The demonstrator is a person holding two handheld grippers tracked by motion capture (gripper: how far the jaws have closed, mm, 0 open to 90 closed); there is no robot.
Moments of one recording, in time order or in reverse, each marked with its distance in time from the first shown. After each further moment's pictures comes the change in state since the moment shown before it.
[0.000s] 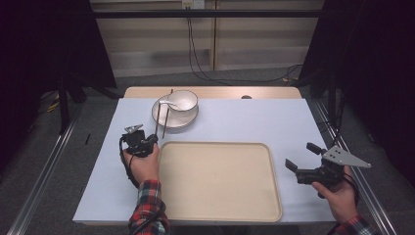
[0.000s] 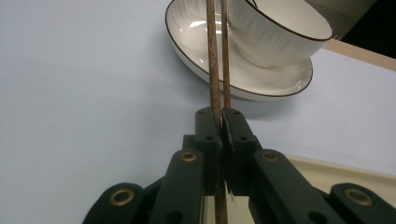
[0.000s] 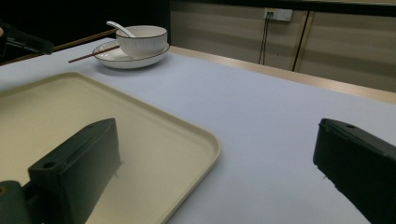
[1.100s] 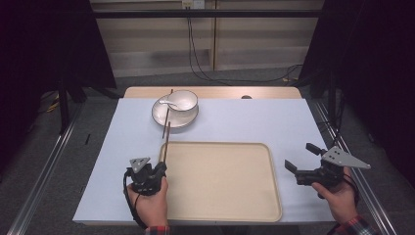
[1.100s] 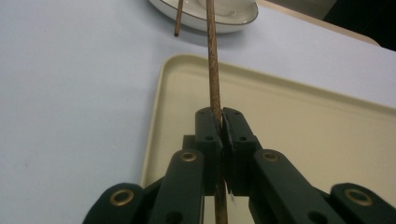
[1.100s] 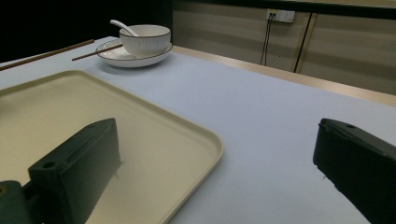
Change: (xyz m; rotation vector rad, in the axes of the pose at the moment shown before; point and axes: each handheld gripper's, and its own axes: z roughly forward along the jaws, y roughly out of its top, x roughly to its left) left arm -0.029 -0.070 -0.075 -0.001 -0.058 0.018; right arm 0.003 0.000 -0.001 0.002 0.012 -0.017
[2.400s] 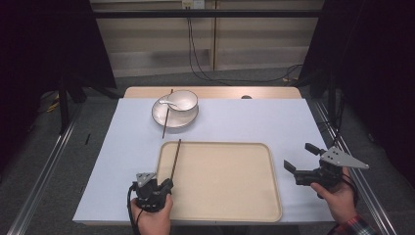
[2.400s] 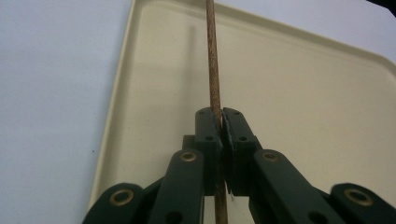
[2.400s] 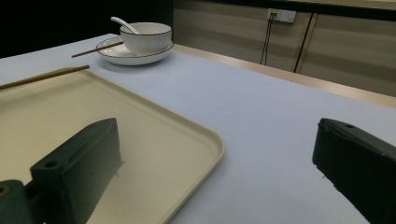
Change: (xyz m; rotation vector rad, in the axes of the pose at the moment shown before) left arm -0.008 -0.028 -0.016 0.121 -0.061 0.008; right arm 0.002 0.000 0.002 0.005 -0.003 -0.018
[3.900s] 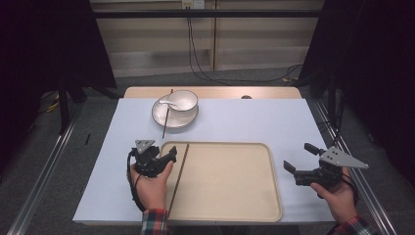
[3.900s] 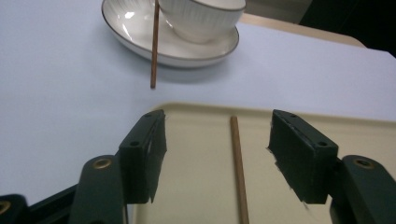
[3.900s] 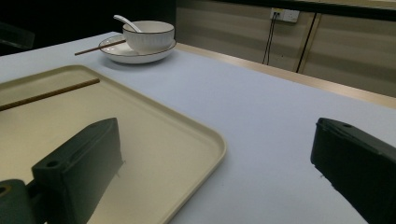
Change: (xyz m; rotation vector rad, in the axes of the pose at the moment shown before) left arm 0.012 0.080 0.043 -0.146 0.006 0.106; right arm 0.000 0.000 0.000 0.008 0.020 -0.012
